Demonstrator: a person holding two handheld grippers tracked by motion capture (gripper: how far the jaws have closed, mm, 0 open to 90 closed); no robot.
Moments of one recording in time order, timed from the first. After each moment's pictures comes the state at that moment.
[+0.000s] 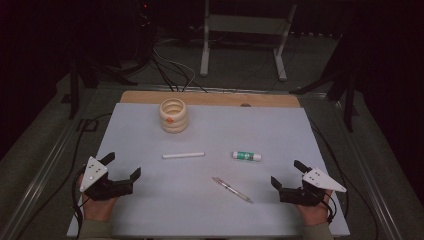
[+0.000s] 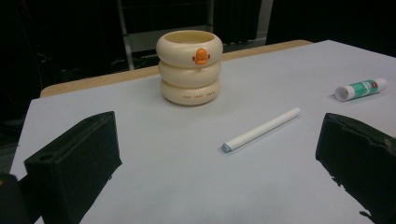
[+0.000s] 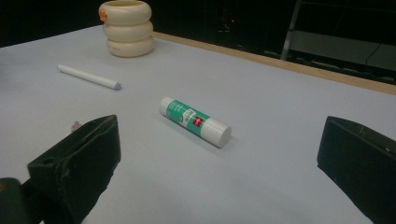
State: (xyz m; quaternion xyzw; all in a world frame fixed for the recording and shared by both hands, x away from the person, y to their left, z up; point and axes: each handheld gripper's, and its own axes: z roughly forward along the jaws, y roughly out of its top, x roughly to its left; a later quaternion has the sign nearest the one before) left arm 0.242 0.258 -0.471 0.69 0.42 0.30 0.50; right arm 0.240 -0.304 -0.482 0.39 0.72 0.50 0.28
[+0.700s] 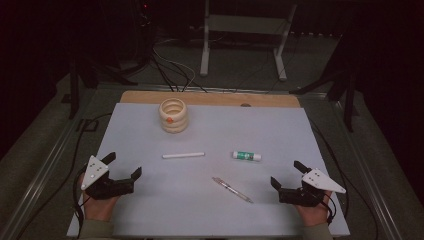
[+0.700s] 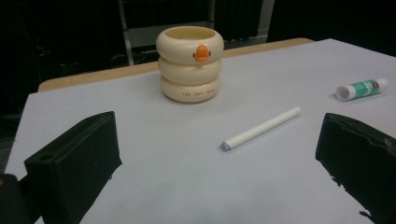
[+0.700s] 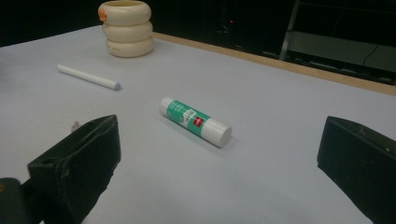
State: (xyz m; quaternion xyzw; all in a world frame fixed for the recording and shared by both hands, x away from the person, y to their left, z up) left arm 0.245 0.256 -0.466 0.69 0.43 0.29 0.50; right arm 0.238 -0.302 -0.482 0.39 0.72 0.50 0.29
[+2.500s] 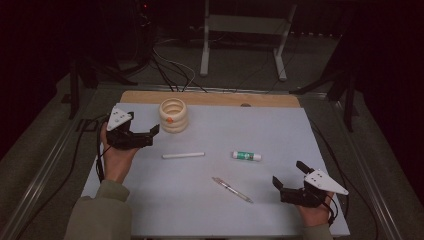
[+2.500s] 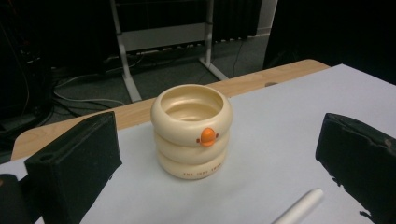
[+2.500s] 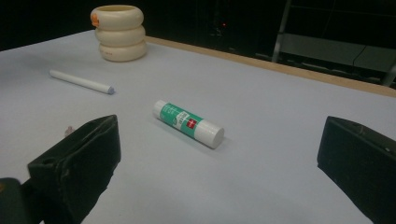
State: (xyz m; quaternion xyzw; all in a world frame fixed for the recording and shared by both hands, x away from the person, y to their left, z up) left arm 0.355 0.214 -0.408 0.71 0.43 0.28 0.49; right arm 0.236 -0.305 -0.481 0.40 0.71 0.50 0.30
